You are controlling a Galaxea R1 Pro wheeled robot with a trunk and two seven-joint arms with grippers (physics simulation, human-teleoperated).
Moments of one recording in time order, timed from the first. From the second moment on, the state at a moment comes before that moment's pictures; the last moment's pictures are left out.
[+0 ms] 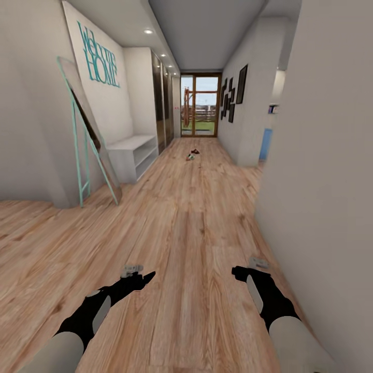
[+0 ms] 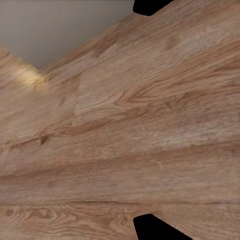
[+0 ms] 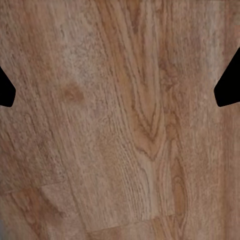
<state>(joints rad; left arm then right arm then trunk) -0.62 0.03 0.13 -0.54 0.11 0.09 -0.56 -0.67 0.09 -0.21 -0.70 -0.01 0.44 -0.16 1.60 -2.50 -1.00</state>
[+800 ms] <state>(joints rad) -0.62 0.03 0.13 -0.54 0.11 0.09 -0.56 -0.67 0.09 -0.21 -0.70 -0.01 0.44 -0.16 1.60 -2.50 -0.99</state>
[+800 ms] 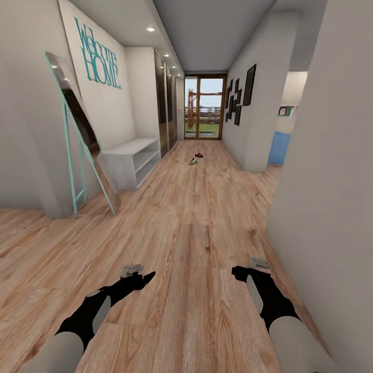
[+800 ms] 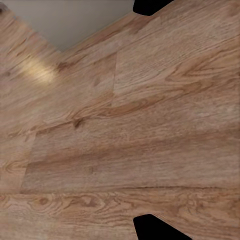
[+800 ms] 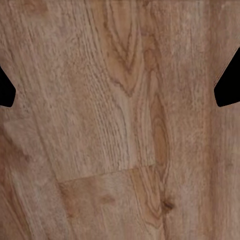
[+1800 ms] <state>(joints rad) -0.62 0.03 0.13 -0.54 0.11 0.09 -0.57 -0.67 0.09 -0.21 -0.70 -0.01 0.44 -0.15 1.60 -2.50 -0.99</state>
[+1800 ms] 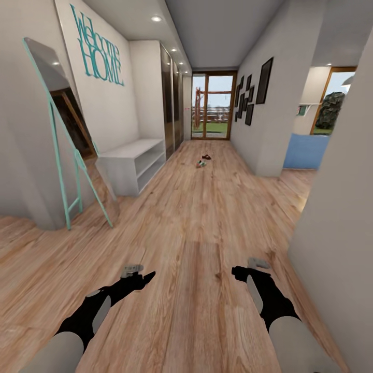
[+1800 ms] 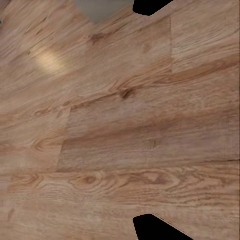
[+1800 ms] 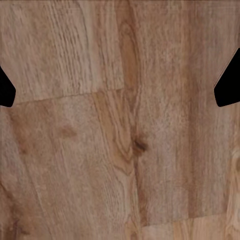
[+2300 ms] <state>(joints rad) -0.62 0.03 0.13 -0.54 0.11 0.09 -0.57 -0.67 0.09 -0.21 -0.70 -0.01 0.44 -0.15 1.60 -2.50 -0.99</state>
